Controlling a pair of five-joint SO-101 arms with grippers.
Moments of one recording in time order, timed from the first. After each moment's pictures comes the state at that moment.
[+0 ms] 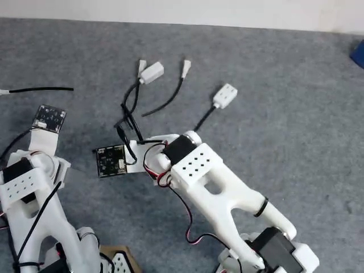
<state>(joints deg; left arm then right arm) -39.3 -35.6 56.3 50.0 -38.8 -46.2 -13.5 24.6 63.0 62.0</state>
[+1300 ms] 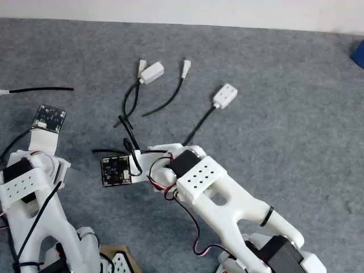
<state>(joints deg) -39.3 -35.6 56.3 50.0 -38.8 -46.2 -14.4 37.1 51.2 60.8</state>
